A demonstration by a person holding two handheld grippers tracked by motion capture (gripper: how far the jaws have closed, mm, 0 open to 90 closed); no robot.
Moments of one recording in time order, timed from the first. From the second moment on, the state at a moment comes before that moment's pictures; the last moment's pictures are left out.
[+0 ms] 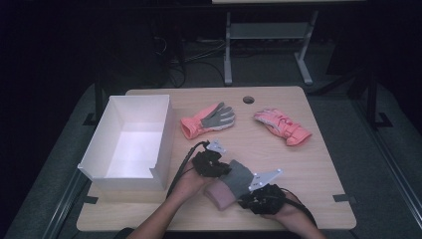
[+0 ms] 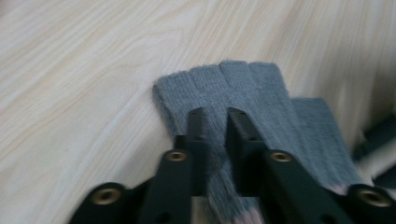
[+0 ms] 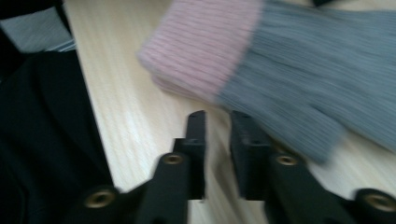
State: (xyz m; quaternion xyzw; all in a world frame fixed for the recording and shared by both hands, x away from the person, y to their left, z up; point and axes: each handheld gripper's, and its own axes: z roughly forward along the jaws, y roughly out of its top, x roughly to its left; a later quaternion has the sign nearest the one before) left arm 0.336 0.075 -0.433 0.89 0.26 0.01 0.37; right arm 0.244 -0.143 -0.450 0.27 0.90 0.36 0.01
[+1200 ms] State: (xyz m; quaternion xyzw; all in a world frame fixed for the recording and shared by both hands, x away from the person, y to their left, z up) left arm 0.314 0.053 -0.458 0.92 0.25 0.01 0.31; right arm 0.261 -0.237 -0.457 0.44 0.82 0.35 0.12
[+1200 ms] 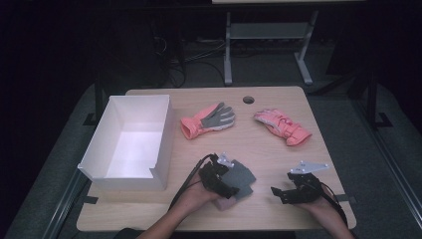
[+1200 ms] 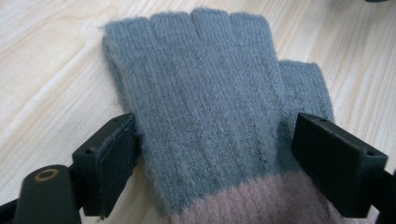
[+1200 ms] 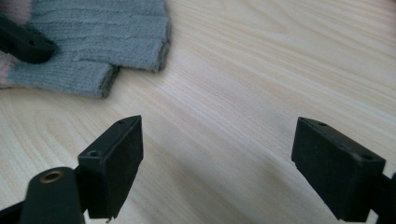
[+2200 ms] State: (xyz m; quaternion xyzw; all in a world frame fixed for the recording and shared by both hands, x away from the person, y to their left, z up) left arm 0.322 0.061 -0.431 0.91 0.24 -0.10 0.33; right arm 0.261 -0.240 -0.458 0.45 0.81 0.35 0.13
